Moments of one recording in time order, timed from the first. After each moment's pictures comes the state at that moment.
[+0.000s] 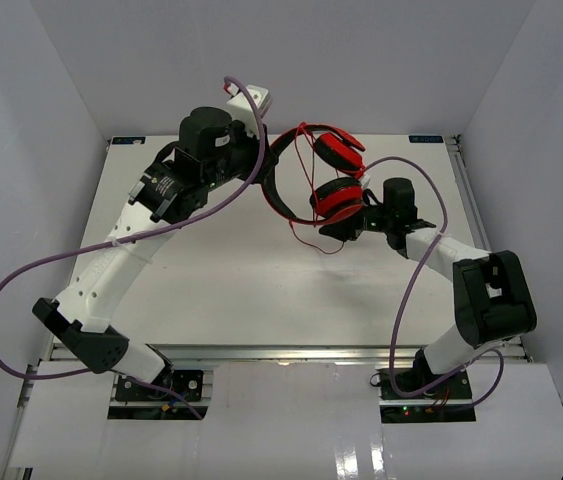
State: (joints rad) left arm -0.67 1.47 1.84 -0.67 0.00 -0.16; right arm 0.28 1.56 0.86 0.23 -0.86 0.07
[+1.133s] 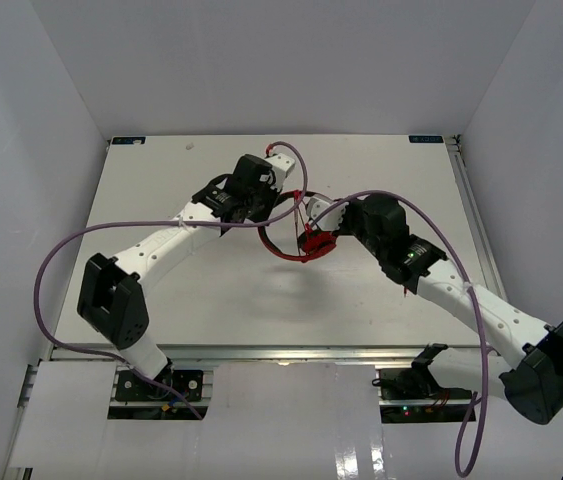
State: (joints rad) left arm -0.64 1.64 1.43 -0.51 -0.14 0.01; right arm 0.69 1.12 0.90 -0.10 0.20 -1.05
